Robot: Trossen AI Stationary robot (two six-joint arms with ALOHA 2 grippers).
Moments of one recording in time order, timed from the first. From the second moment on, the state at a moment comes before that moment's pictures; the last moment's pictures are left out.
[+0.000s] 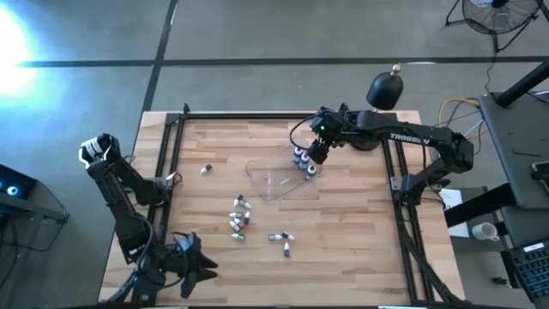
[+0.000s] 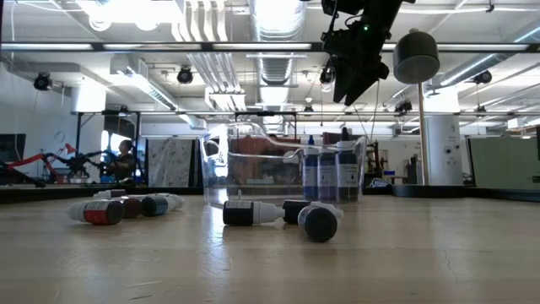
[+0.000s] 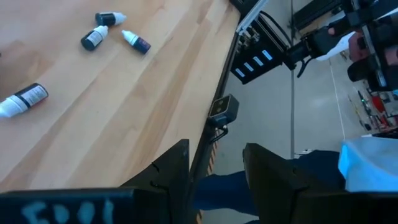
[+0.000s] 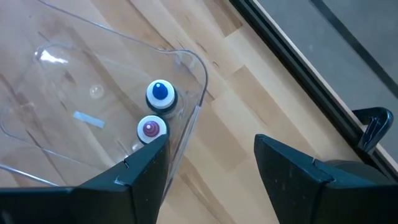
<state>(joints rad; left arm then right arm) -1.06 1.29 0.94 -0.33 -0.67 -1.42 -0.31 1.51 1.35 -0.92 0.25 0.29</state>
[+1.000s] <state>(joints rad) -1.05 1.31 1.06 -0.86 -0.34 -1.20 -0.31 1.51 1.33 -0.92 0.26 0.28</state>
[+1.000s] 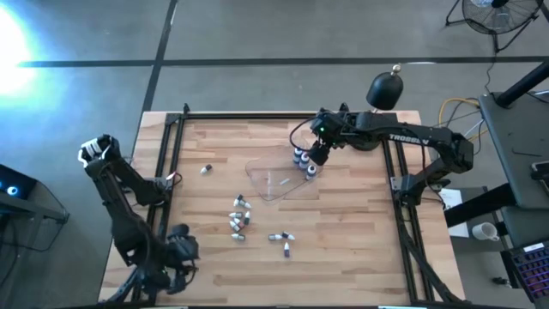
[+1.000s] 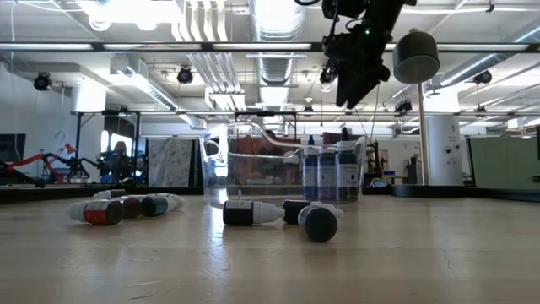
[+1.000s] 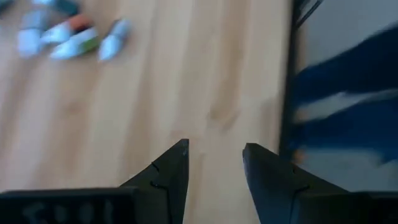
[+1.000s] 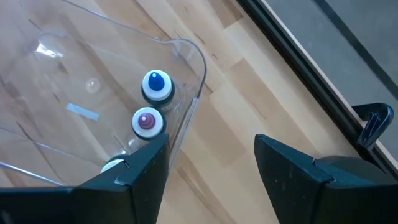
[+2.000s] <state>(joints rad) -1.08 1.38 1.17 -1.20 -0.04 -1.23 -0.31 1.51 1.31 -0.91 0.26 0.21</state>
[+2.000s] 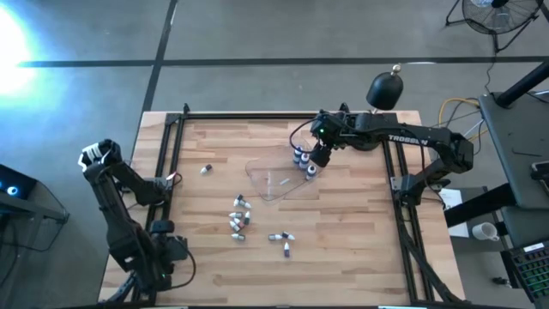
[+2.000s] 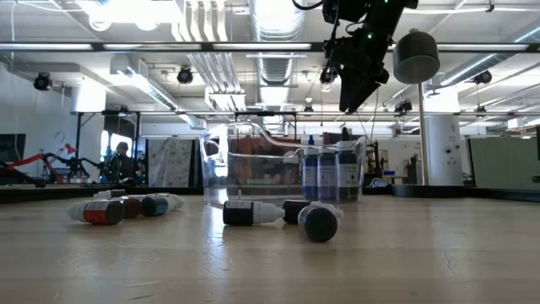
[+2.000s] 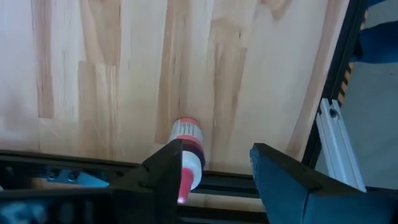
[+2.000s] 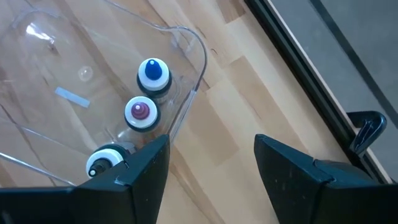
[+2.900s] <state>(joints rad) -1.14 1.46 1.14 -1.23 -0.03 -1.32 -0.31 1.51 1.30 -0.91 0.26 0.18</state>
